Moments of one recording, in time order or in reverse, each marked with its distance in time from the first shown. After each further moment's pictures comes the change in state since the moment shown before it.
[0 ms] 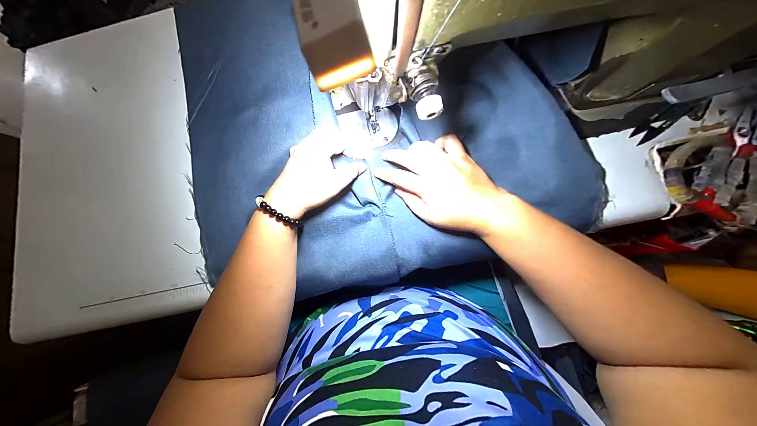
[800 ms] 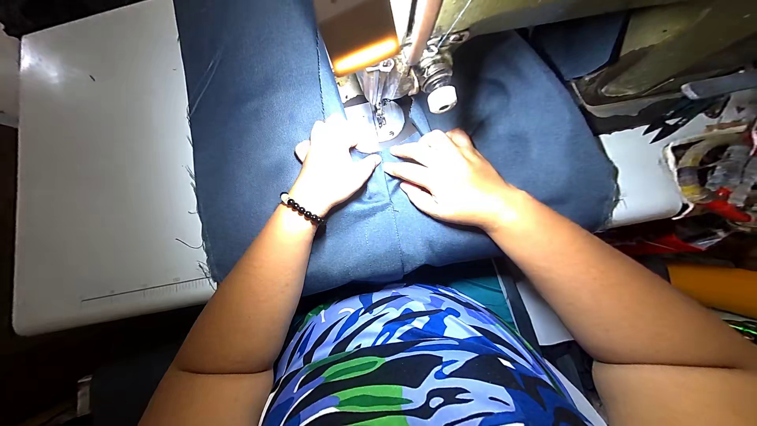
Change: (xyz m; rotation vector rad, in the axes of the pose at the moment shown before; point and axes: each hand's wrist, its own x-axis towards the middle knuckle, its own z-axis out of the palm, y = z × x) left_hand 0.006 0.021 0.017 0.090 0.045 -0.171; right_hand 0.001 0.003 0.000 0.050 0.003 0.026
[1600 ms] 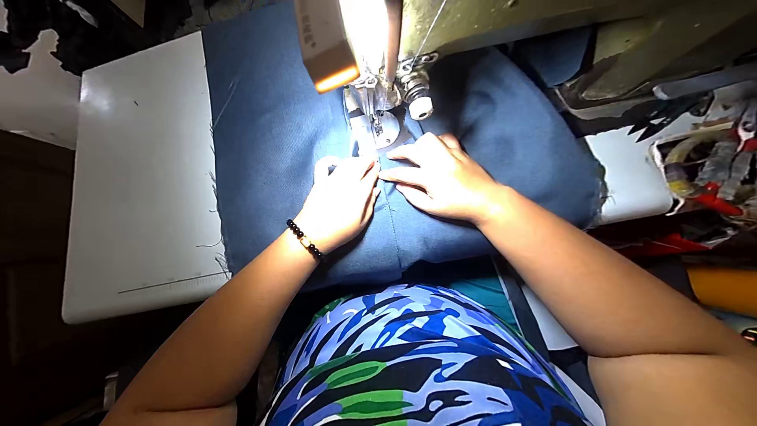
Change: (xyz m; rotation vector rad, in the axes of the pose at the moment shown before) left_hand -0.046 0.016 0.004 0.421 -0.025 0.339; right_hand 0.000 0.004 0.002 0.083 0.068 -0.024
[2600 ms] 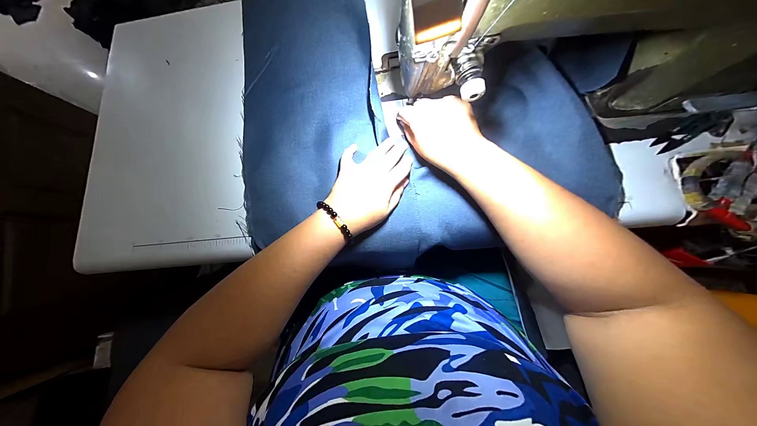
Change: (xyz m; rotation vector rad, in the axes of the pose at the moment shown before) left_hand -0.010 0.007 0.001 -0.055 -0.146 -0.092; right_hand 0.087 -0.024 -0.009 -0.303 -0.309 0.363
